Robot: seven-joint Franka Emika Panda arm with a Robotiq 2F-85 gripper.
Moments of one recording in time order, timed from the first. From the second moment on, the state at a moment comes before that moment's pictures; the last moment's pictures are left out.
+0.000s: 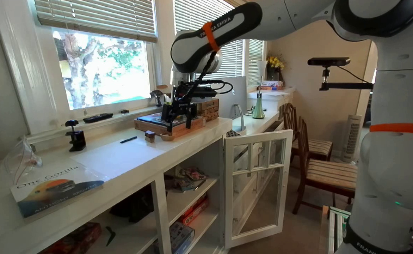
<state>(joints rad) 0.04 0.05 -0.01 -1.90 0.07 2.09 0.13</state>
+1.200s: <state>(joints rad) 0.03 -0.01 -0.01 -2.02 0.07 2.33 0.14</state>
